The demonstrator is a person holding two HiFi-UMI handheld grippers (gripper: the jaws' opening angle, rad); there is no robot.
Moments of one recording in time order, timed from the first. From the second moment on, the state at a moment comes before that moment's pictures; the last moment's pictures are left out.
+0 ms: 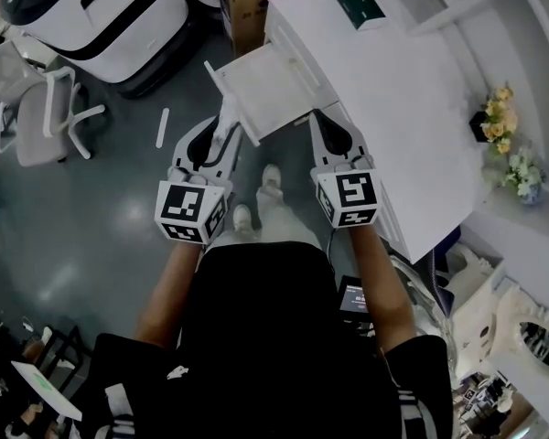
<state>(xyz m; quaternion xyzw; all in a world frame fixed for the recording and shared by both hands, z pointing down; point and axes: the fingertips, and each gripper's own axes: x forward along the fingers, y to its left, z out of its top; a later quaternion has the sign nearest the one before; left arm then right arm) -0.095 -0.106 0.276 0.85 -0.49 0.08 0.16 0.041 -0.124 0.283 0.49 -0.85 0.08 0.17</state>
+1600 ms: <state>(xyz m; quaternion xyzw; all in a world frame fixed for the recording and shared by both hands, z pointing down) -0.030 -0.190 0.506 0.84 -0.45 0.17 0.26 0.049 -0.197 0.491 0.43 -0.85 0.17 0.24</state>
